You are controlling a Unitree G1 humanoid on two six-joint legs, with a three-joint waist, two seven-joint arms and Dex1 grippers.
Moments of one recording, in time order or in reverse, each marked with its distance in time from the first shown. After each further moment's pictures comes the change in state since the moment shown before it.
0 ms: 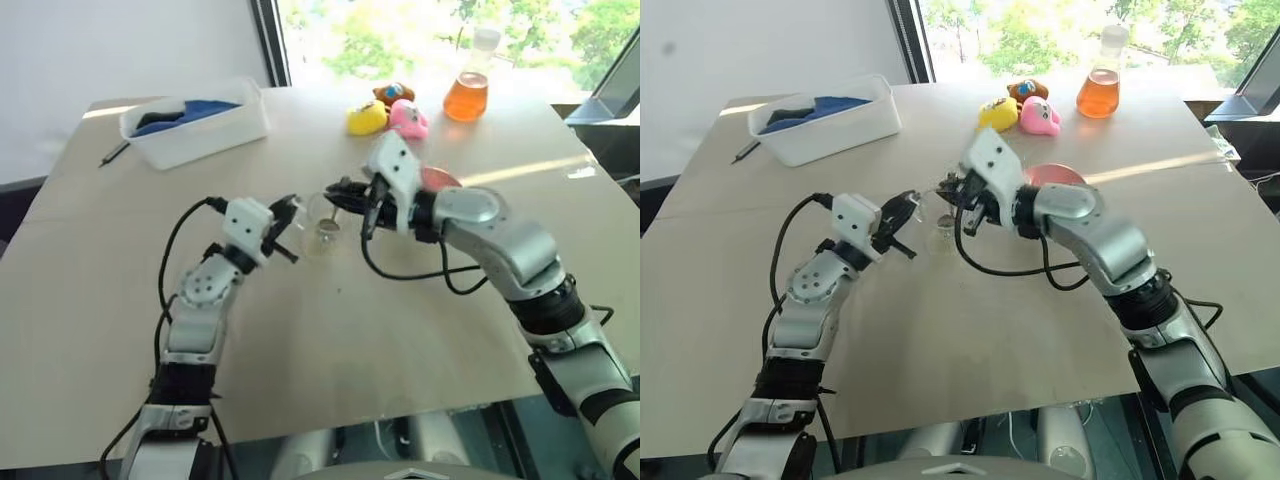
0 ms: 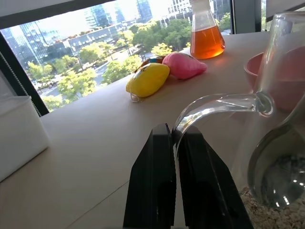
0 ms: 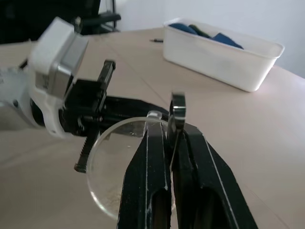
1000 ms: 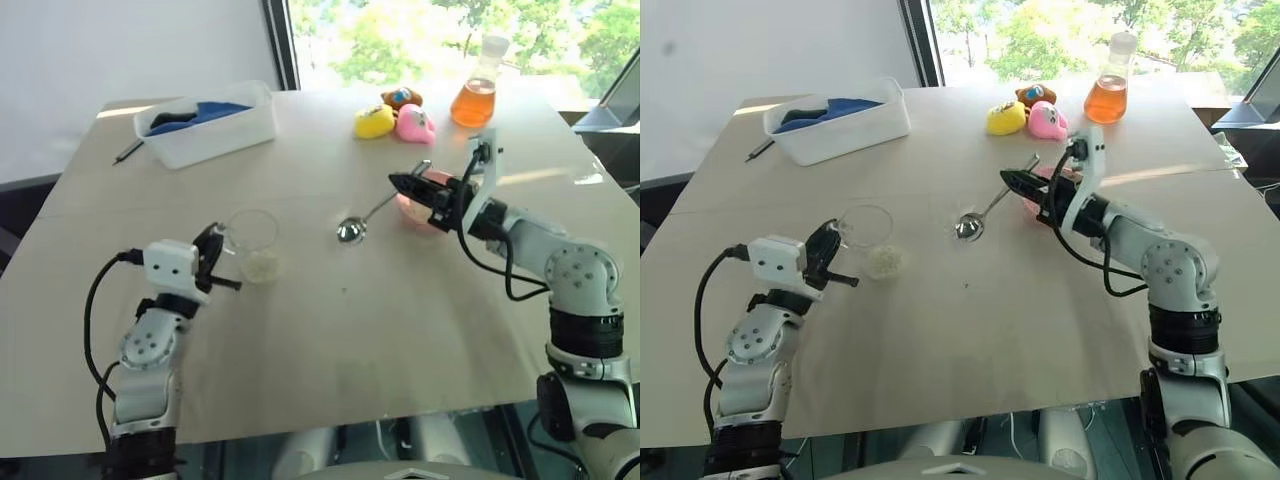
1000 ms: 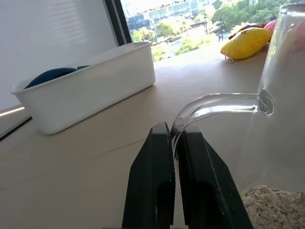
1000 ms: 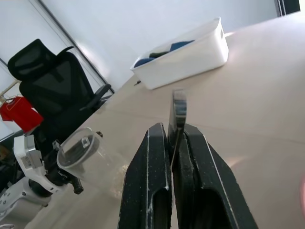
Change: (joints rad) left arm 0.314 0.006 0.217 -0.154 -0.068 0.020 0.169; right arm 0.170 0.033 -0.496 -0.058 0.618 0.358 -0.303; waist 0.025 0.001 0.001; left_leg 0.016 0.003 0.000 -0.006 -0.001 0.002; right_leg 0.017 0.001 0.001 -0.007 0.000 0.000
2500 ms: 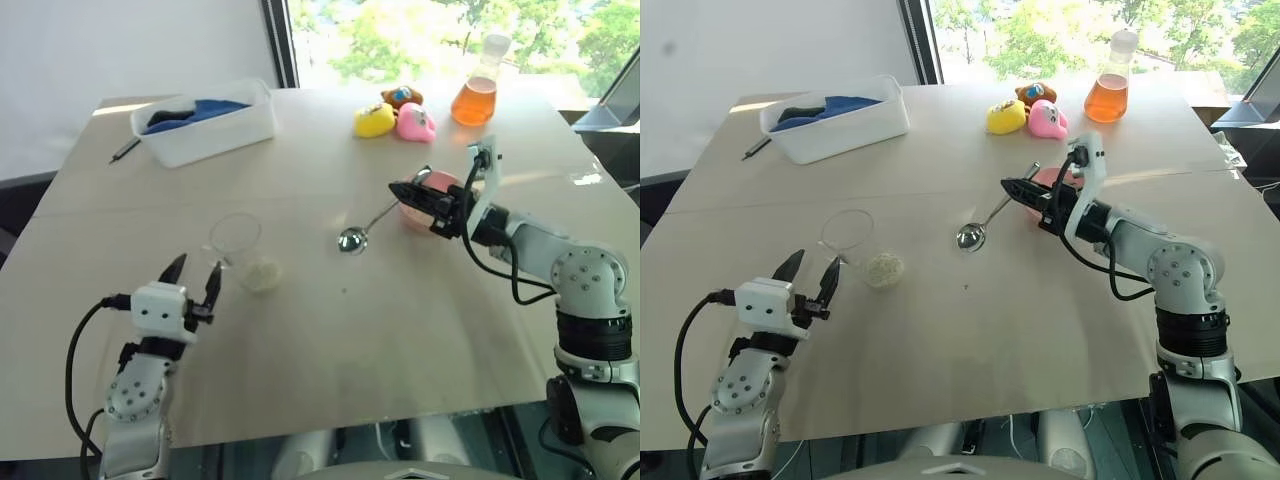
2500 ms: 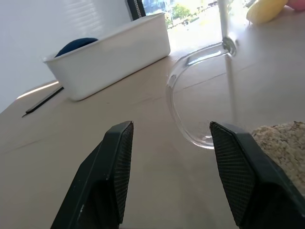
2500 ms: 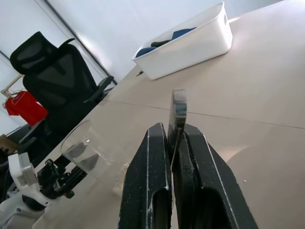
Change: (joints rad) left arm 0.213 -0.050 0.058 -0.043 0.076 -0.145 0.036; right arm 0.047 -0.049 0.023 0.002 0.074 0.016 -0.014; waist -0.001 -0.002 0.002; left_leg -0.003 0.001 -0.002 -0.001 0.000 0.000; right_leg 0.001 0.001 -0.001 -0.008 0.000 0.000
